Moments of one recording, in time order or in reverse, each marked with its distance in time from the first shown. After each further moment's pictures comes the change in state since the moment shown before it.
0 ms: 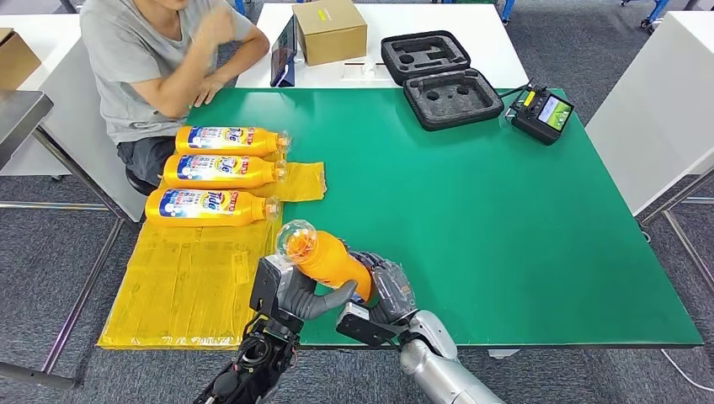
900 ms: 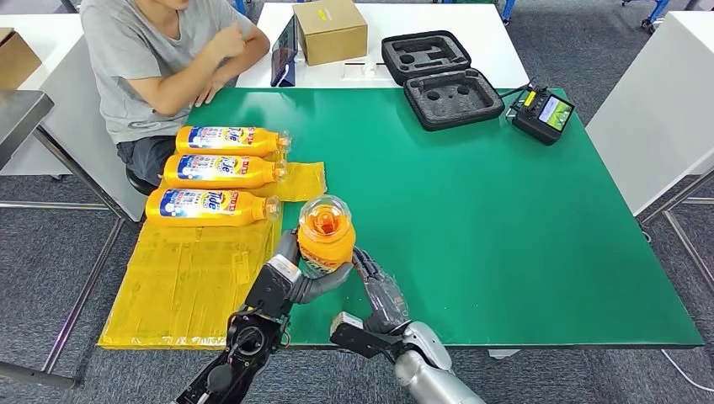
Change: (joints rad) left arm -0.020 0.047 -0.006 -0.157 -0.268 0.216 -0.024; right arm 0.051 0.022 -0.033 -0.030 0.023 0.041 0.006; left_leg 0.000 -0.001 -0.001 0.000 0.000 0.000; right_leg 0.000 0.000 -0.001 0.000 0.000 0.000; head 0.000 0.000
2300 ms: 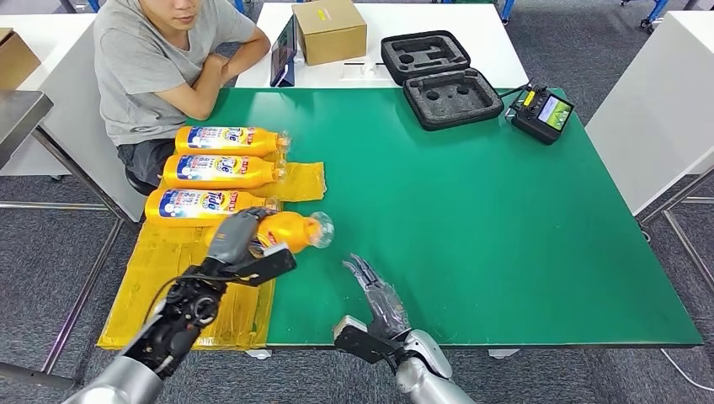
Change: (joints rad) left arm -0.183 0.246 0.081 0.219 -0.647 0.016 0.302; right arm 0.049 -0.002 -0.036 -0.050 -0.051 0.056 -0.006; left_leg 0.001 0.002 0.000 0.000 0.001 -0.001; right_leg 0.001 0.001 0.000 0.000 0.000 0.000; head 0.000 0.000
